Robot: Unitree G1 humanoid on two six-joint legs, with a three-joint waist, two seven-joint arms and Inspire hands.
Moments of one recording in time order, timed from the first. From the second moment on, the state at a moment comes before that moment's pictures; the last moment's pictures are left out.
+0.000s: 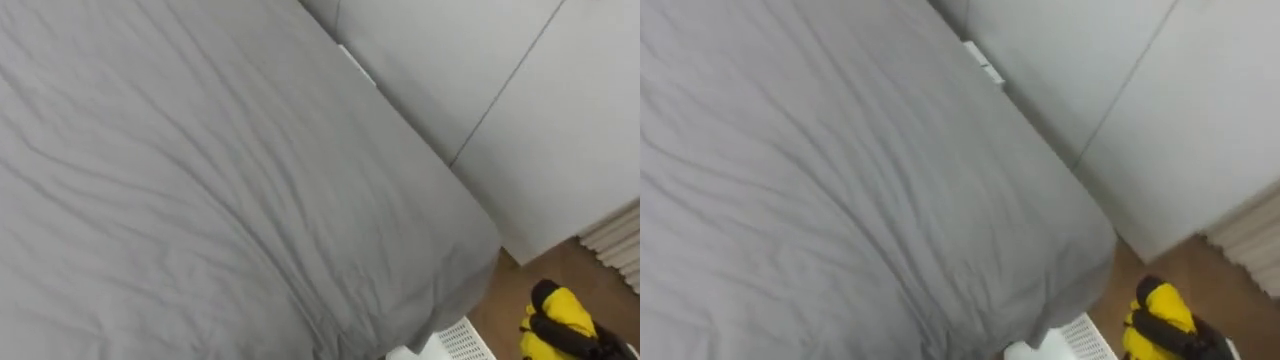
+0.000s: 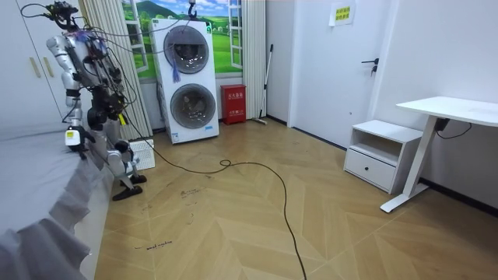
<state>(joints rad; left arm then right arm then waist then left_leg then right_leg) 0.24 0.25 0.06 1.09 0.09 0.15 0.14 -0.01 -0.41 -0.35 0.92 0.31 0.01 -0.01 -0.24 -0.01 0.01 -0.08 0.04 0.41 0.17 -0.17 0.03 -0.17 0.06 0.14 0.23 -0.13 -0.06</state>
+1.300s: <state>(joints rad) 0.04 0.29 -0.14 1.20 0.00 0.12 0.15 -0.25 -0.51 -0.22 1.29 0.43 -0.10 -0.09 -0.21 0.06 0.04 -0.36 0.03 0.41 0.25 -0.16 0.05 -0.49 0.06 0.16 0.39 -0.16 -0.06</state>
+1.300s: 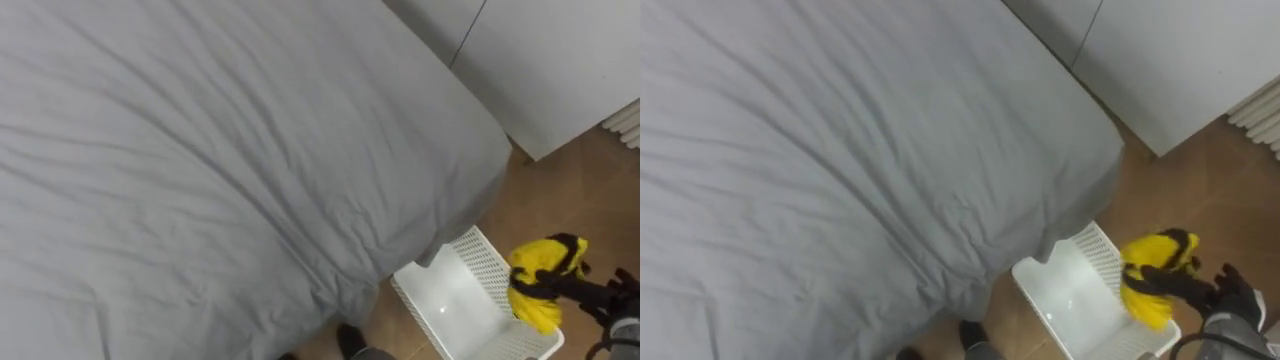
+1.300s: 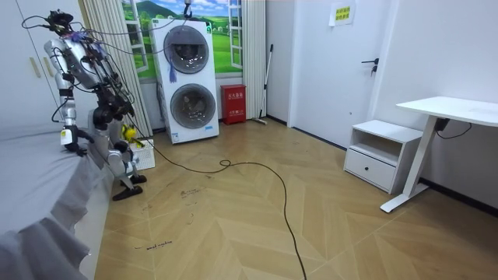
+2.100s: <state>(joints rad) 0.04 0.32 -0.17 1.20 -0.01 0.07 0.15 -0.23 -0.51 -0.17 1.33 0.50 -0.09 -0.12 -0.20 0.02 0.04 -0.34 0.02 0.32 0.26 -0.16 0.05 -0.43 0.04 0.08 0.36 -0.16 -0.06</state>
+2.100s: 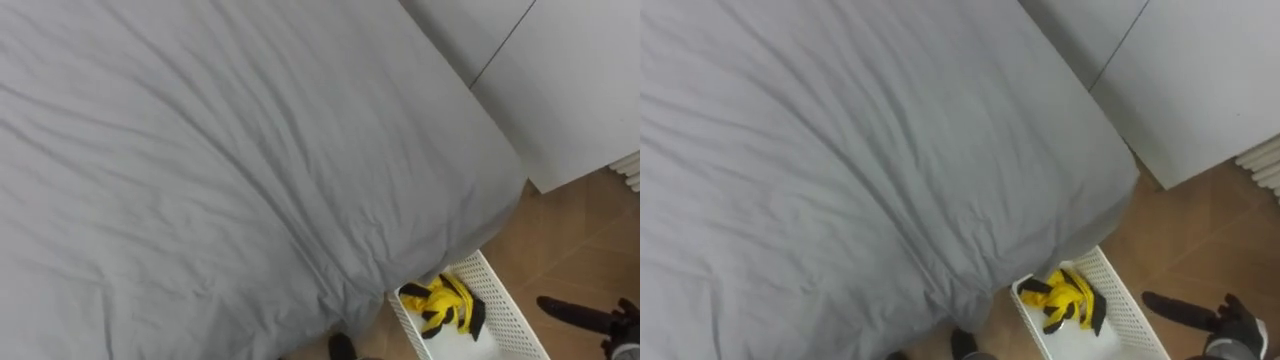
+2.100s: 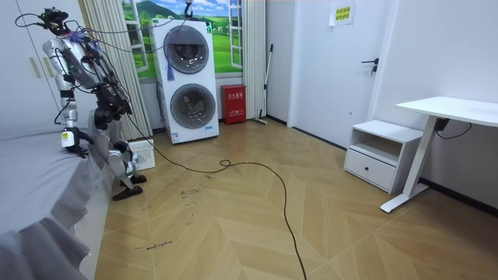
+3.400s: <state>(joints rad) 0.16 0.15 0.01 1.12 0.11 -0.02 0.36 0.07 -0.23 0.06 1.24 0.60 -0.11 -0.01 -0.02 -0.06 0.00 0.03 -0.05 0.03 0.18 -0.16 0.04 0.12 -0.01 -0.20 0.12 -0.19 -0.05</state>
